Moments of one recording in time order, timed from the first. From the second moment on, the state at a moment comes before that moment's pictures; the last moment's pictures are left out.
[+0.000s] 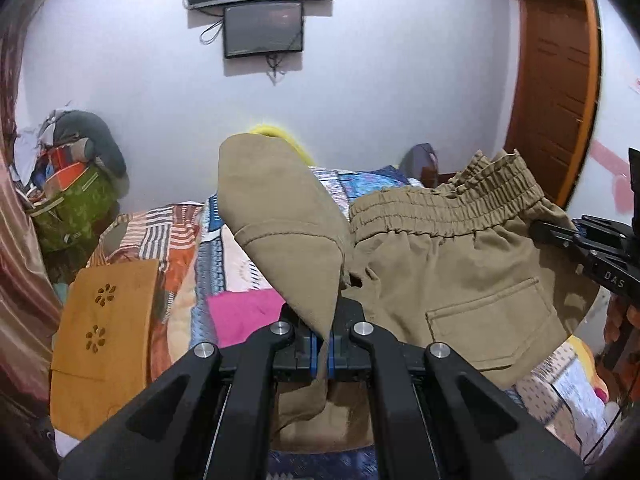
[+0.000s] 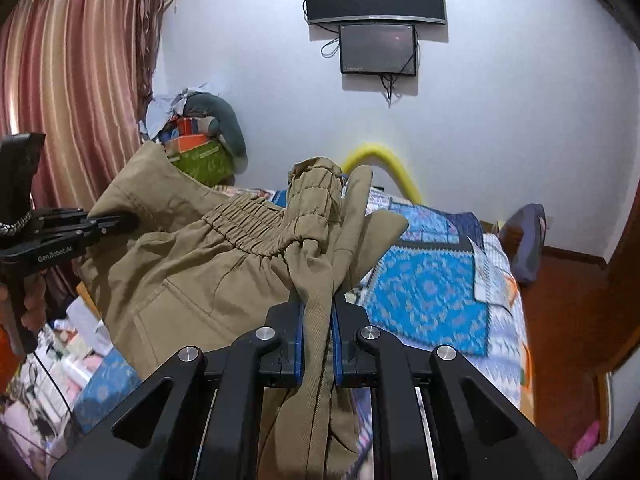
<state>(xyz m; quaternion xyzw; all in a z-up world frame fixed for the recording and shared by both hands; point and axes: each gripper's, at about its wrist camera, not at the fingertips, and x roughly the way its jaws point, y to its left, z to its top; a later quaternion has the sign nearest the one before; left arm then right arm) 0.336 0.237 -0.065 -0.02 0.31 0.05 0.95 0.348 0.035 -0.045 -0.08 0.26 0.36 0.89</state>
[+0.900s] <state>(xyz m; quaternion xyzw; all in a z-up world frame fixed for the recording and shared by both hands) 0.462 0.397 -0.336 -0.06 0.52 0.13 0.84 0.462 0.184 -0.233 -0.19 0.43 0.35 0.81</state>
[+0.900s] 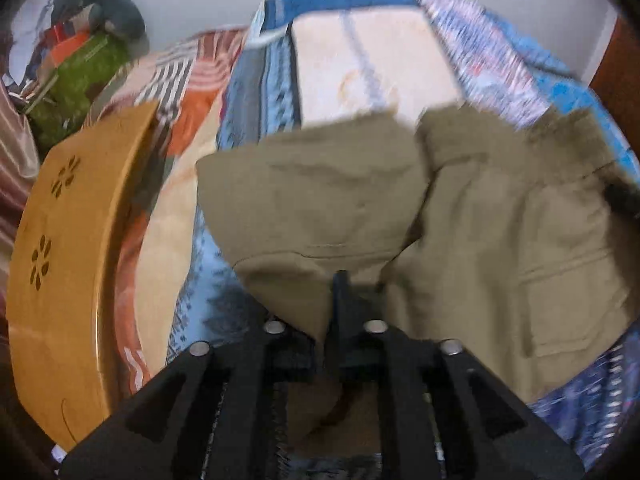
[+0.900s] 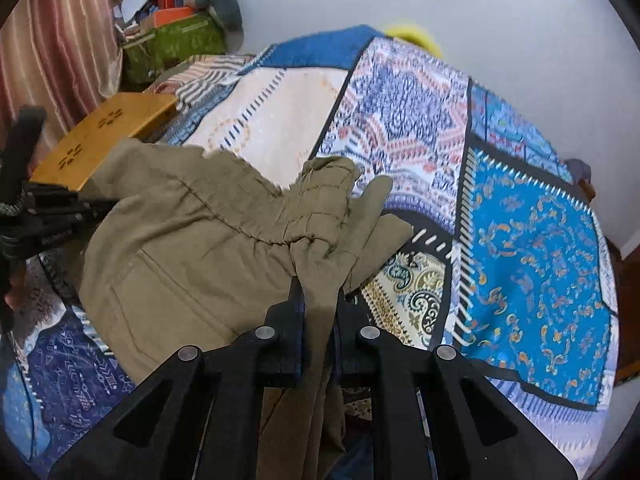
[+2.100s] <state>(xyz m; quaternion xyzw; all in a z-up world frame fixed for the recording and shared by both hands) 0.146 0.193 0.021 0.00 0.21 0.08 0.97 0.173 0.002 0.053 -0.04 0.12 0.44 0.89</state>
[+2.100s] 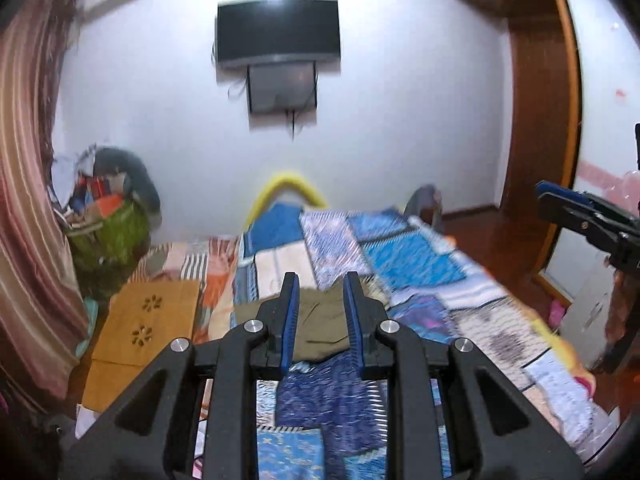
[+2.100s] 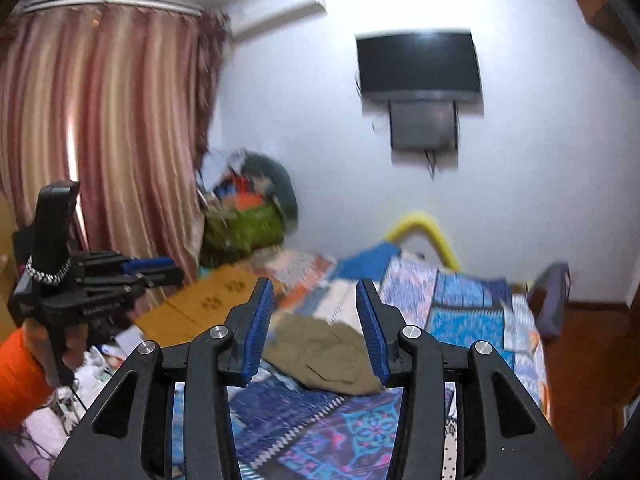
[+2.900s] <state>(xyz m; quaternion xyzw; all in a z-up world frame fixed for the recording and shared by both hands) 0.002 0.115 0.040 0.01 0.07 0.09 0.99 0.066 -0.020 0.062 -0.01 0.00 0.38 0.93</state>
